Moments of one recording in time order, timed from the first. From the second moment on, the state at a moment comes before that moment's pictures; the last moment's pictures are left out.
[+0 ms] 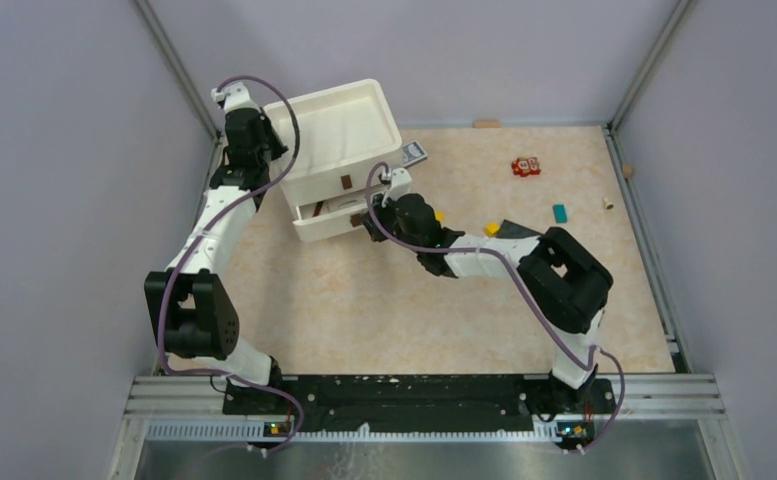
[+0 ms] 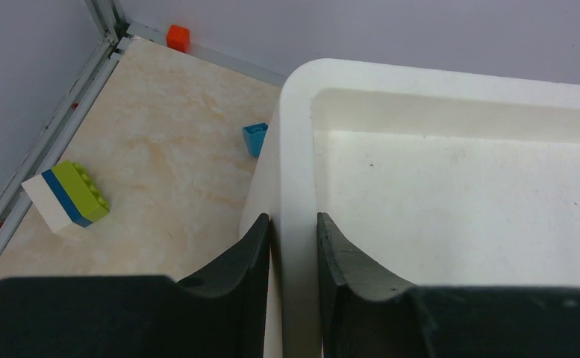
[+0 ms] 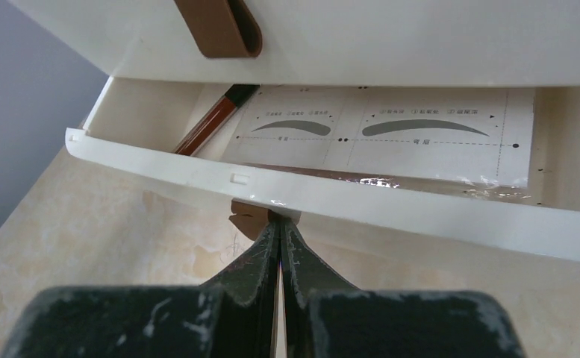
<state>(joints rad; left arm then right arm) -0.06 1.56 1.34 -0.09 -0.20 -0.34 0.87 1.86 1.11 0.51 0.09 0.41</state>
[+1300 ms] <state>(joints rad) -0.06 1.51 1.30 -0.09 -0.23 -0.37 0.77 2.06 1.40 0.35 0.12 0.42</state>
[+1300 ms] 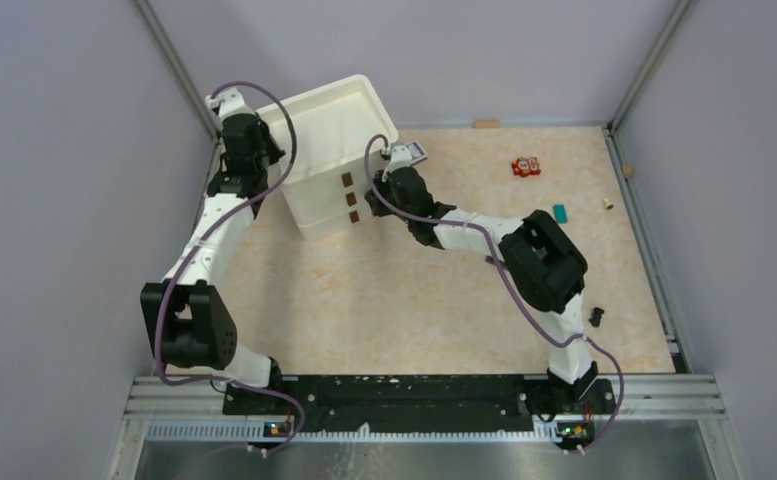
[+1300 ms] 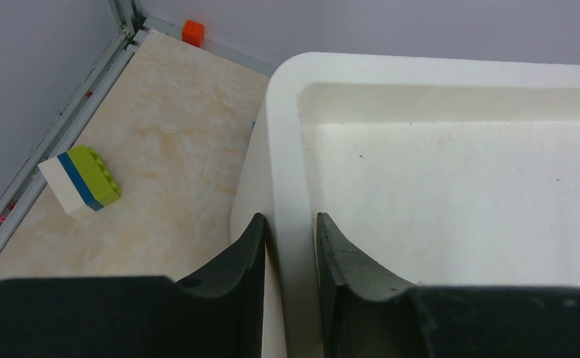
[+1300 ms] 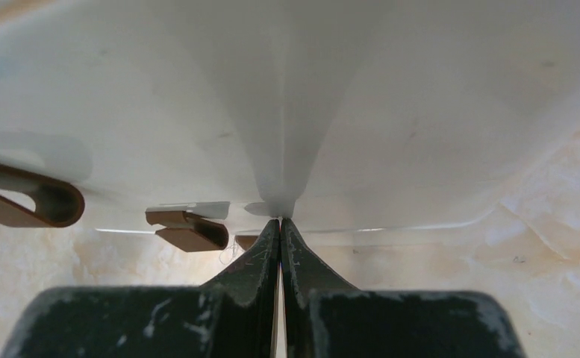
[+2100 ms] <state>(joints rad) -0.09 1.41 1.27 -0.27 -0.11 -0.35 0.68 2.03 1.41 0.35 0.06 0.36</state>
